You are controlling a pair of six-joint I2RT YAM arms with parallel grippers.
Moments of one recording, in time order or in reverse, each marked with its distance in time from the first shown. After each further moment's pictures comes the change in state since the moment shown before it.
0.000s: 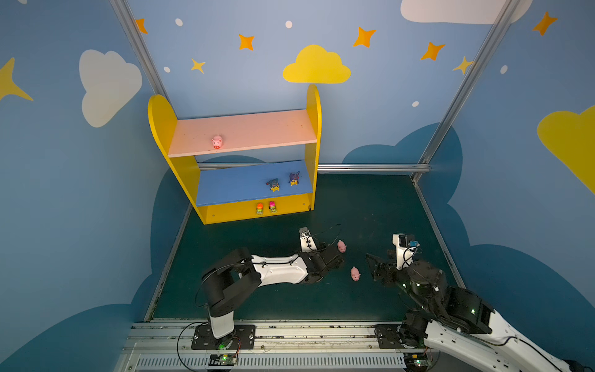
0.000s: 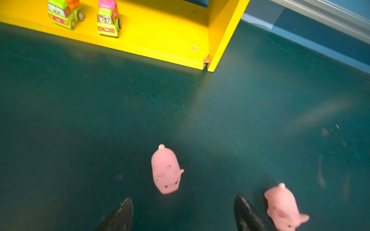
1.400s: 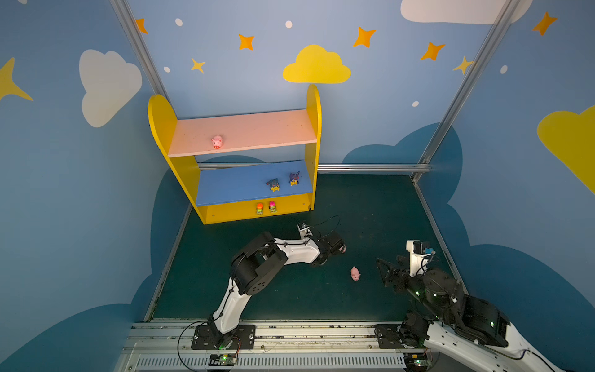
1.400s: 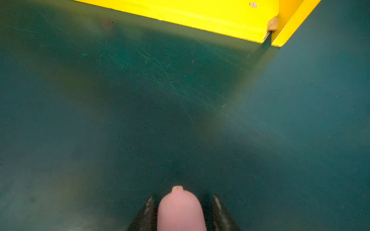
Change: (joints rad) left arm 0.129 0.257 0.265 -0.263 0.089 -0.057; right arm 0.001 -0.132 0.004 -0.116 0.008 0.042
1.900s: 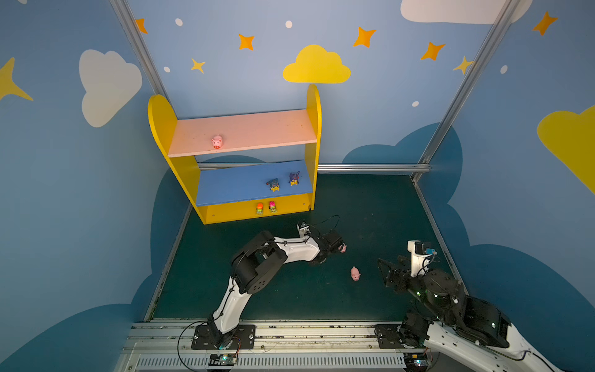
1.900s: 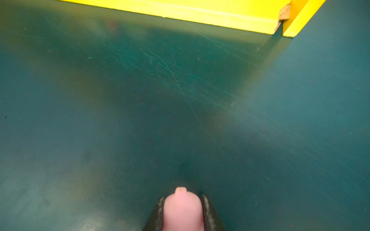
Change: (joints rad) left arm 0.010 0.004 0.022 -0.063 0.014 0.035; right arm 0.000 -0.004 0.000 -0.006 0.009 -0.001
